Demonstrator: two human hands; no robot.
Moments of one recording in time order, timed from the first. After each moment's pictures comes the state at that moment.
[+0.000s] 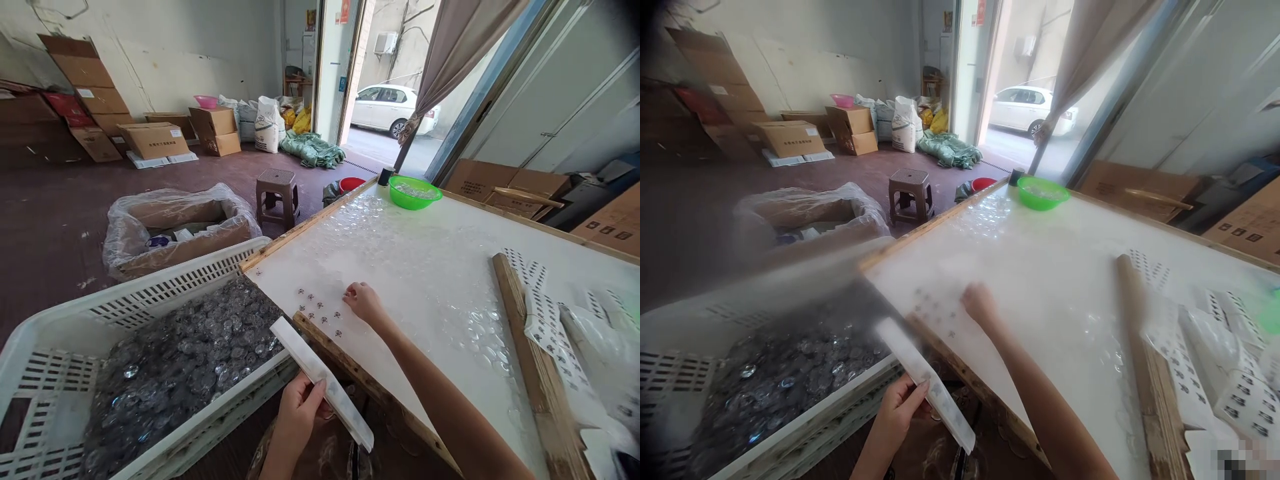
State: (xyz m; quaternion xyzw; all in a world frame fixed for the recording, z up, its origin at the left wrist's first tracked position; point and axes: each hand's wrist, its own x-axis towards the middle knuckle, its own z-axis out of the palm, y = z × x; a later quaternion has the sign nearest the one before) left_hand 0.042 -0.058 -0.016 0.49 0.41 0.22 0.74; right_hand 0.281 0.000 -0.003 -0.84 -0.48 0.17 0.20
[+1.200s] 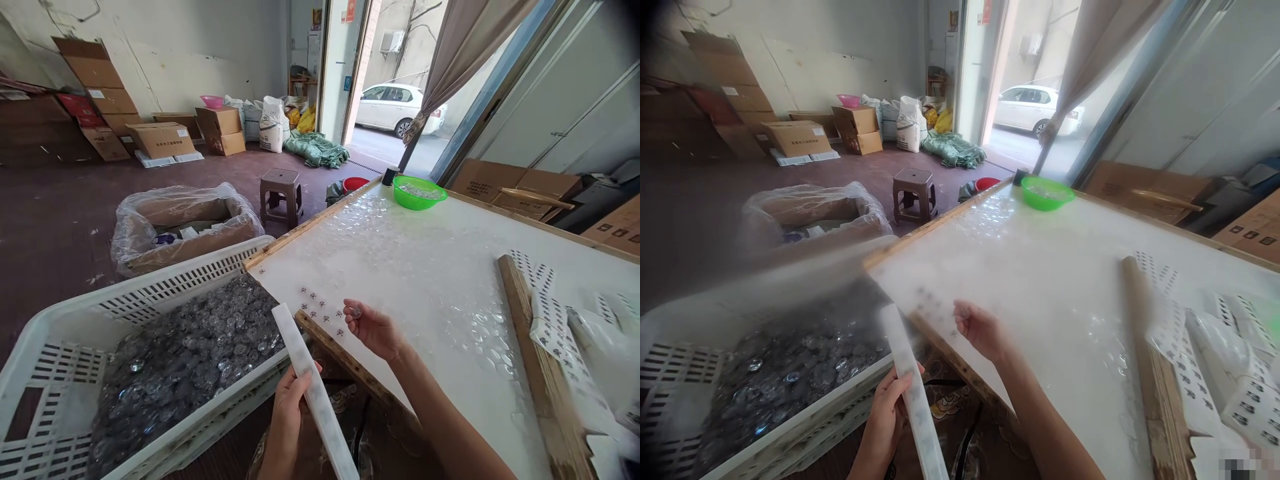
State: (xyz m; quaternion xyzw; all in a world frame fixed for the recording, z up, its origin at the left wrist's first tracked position) left_hand 0.044 -0.062 0.014 0.27 0.45 0.34 0.78; right_hand 0.254 -0.055 0.010 -0.35 -0.14 0.67 0.64
